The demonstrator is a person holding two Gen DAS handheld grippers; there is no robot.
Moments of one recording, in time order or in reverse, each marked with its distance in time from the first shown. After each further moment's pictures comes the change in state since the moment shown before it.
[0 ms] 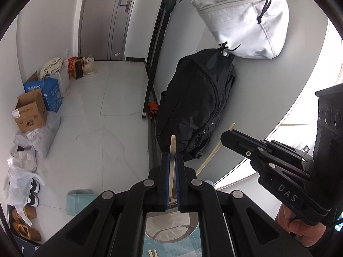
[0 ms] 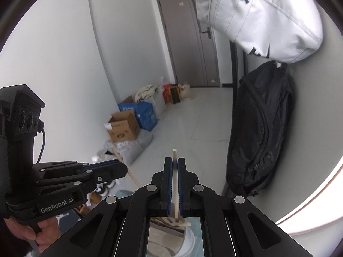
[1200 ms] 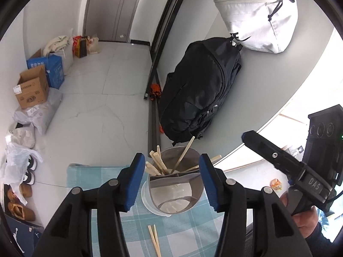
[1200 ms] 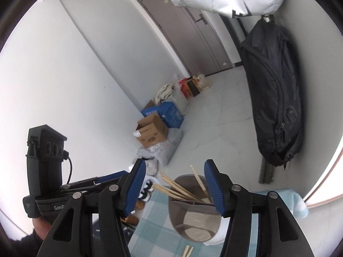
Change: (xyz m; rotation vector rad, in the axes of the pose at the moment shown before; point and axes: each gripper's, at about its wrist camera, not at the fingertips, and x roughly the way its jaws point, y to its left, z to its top) left arm -0.026 0.016 -0.019 -0.070 0.091 -0.022; right arm -0.030 -0.020 -0.032 0.283 -0.033 0.218
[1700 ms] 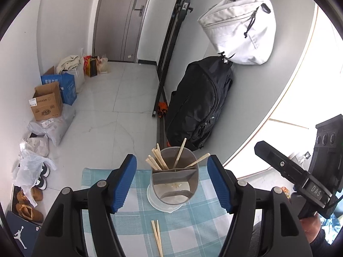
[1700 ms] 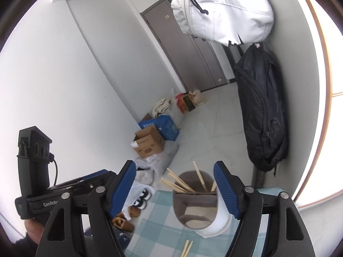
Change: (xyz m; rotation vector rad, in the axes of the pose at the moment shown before) left arm -0.059 -0.026 -0.025 0.023 -0.141 0.070; right arm -0.060 0.028 -0.023 -0.051 -0.100 -0.050
